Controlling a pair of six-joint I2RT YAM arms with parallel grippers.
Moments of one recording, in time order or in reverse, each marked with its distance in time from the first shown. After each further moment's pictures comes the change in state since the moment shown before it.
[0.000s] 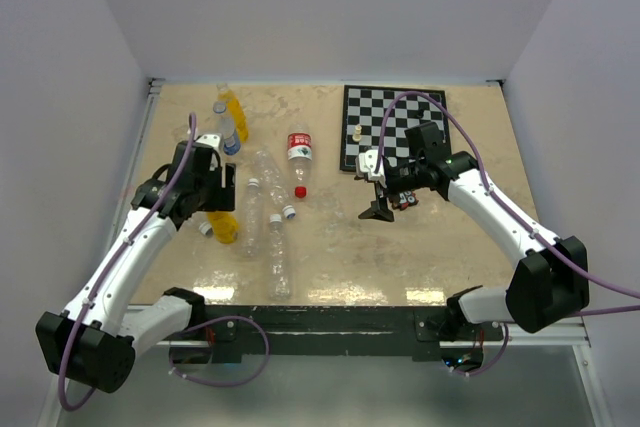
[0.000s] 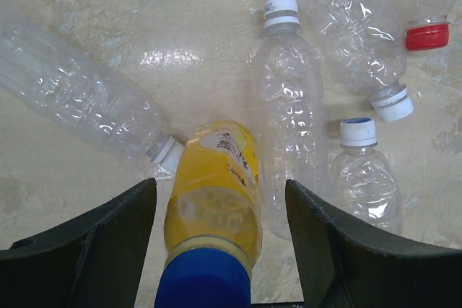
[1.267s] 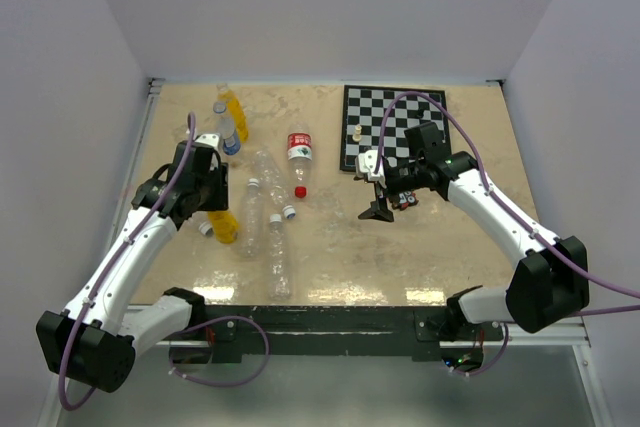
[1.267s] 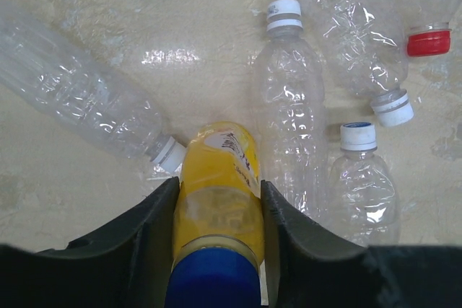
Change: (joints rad) left arm 0.000 0.005 -0.003 0.005 -0.011 -0.019; right arm 0.003 0.000 0.000 0.000 0.000 0.000
